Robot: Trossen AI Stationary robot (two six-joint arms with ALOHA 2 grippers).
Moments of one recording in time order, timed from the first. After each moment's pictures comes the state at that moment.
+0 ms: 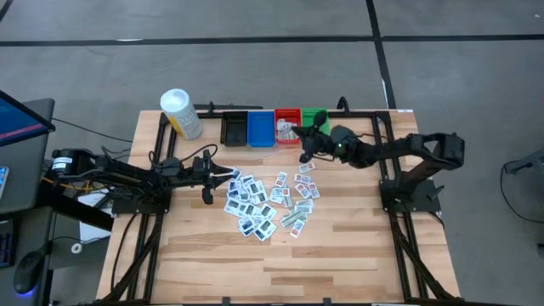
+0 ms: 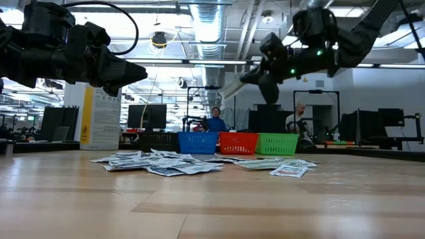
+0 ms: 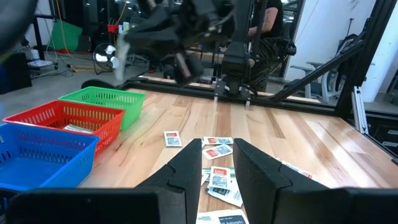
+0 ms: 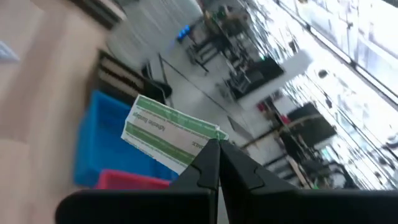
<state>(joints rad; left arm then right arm) 0.10 1.09 0.00 1.08 0.00 -0.06 -0.34 1.52 0.58 0.85 0.23 -0.87</state>
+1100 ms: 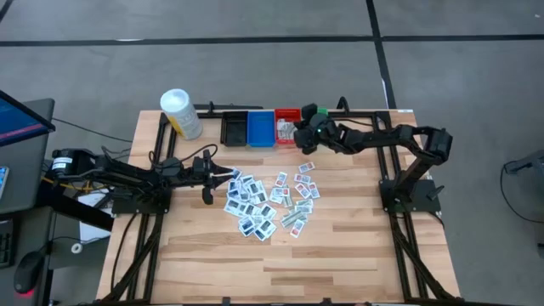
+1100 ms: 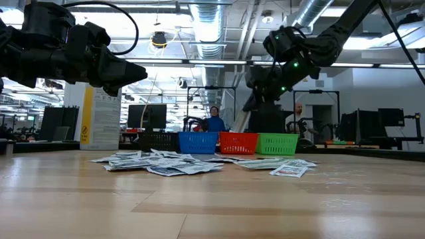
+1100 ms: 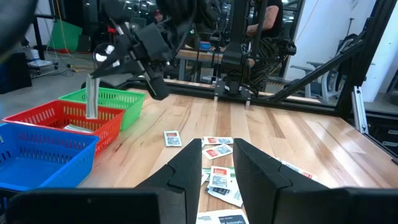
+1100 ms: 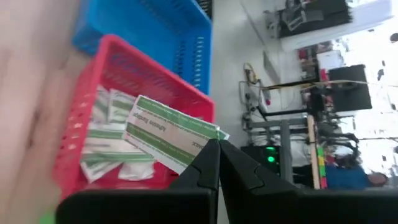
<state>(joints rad) 0.10 1.09 0.00 1.08 0.00 -0.06 -0.44 1.64 0.80 0.37 0.31 -1.07</state>
